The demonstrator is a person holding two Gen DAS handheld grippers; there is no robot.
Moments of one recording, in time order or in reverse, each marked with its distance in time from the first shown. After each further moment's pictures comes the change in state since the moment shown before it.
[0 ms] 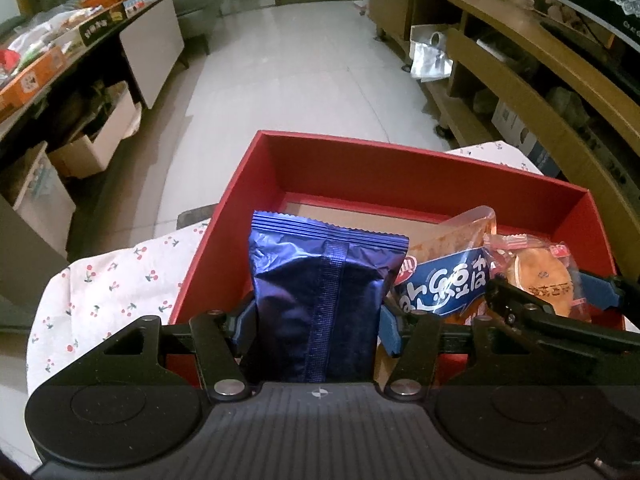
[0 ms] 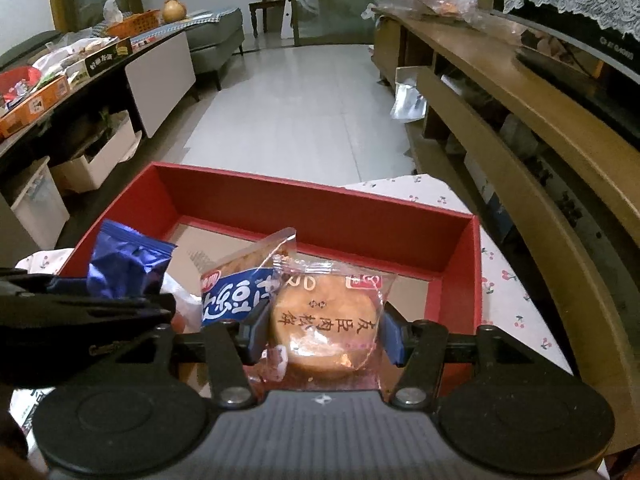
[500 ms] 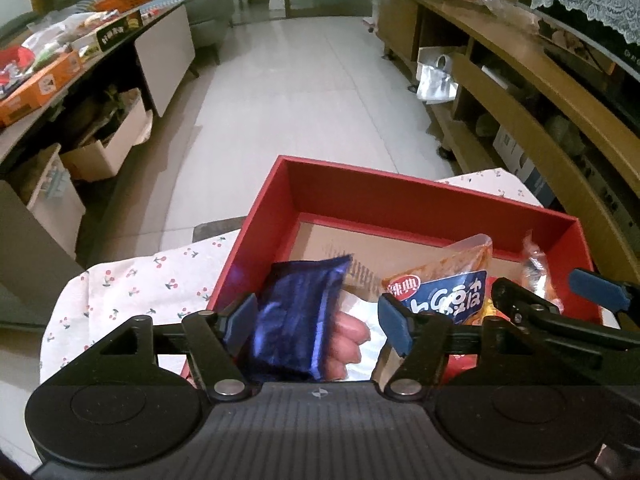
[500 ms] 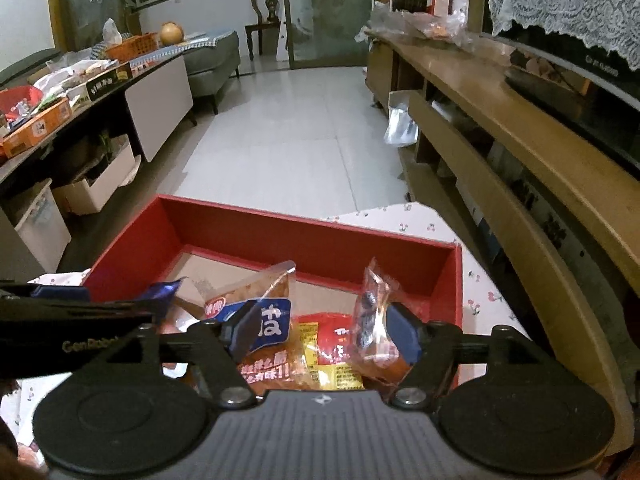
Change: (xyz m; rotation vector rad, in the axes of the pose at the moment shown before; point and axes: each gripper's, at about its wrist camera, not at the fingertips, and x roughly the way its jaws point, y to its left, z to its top) left arm -0.020 0.009 0.006 -0.043 -0.042 -0.007; right arm -0.021 0.000 0.007 0.013 -0.074 -0.011
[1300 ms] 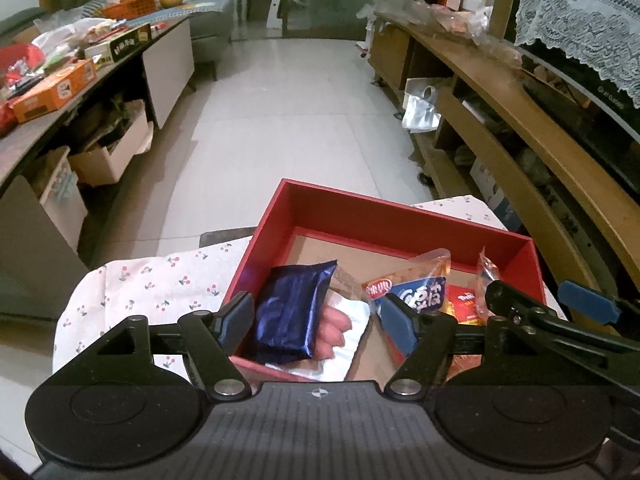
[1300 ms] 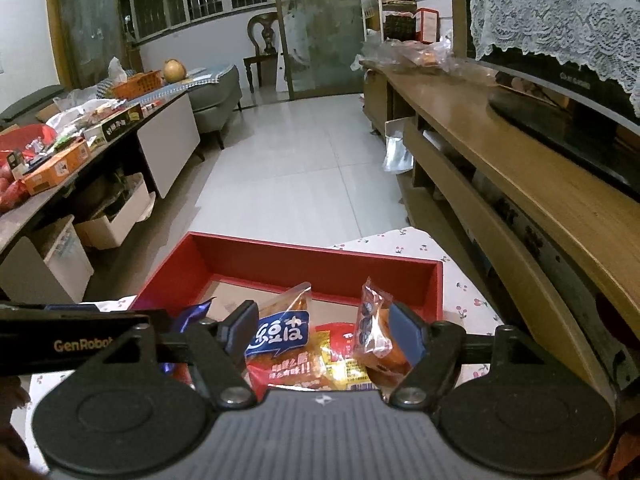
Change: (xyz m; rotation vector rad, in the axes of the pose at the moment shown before) left arm -0.050 0.013 -0.008 -0.044 -0.061 -0.066; right arm -0.057 -0.002 -0.002 0.057 -0.083 0.035
